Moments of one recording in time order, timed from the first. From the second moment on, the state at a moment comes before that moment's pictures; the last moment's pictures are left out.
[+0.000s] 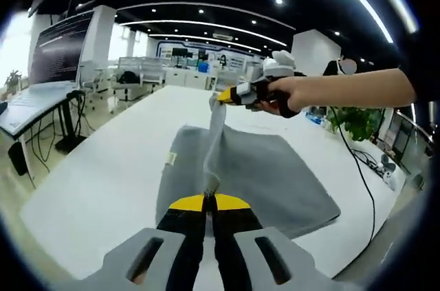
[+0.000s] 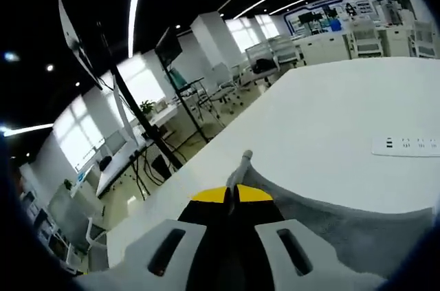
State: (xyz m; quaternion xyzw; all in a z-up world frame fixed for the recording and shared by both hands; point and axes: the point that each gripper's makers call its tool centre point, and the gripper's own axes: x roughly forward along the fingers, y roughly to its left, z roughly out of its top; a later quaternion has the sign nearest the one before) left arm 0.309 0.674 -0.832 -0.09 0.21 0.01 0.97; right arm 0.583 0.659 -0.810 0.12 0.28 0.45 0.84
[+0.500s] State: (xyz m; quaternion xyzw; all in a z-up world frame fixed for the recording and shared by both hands) left arm 0.307 0.694 -0.868 -0.09 0.26 0.03 0.96; right arm 0.585 0.693 -0.847 0.13 0.30 0.42 0.85
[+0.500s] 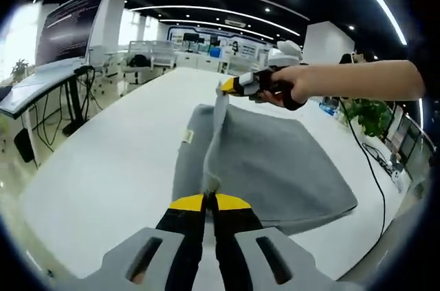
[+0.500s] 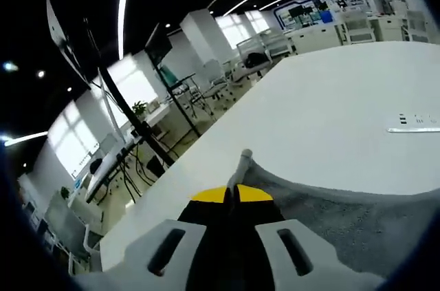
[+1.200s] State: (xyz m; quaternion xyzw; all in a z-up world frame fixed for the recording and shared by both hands) left arm 0.293 0.701 -0.876 -0.11 0.28 0.04 0.95; right arm 0.587 0.700 -0.838 0.10 0.29 0.44 0.85
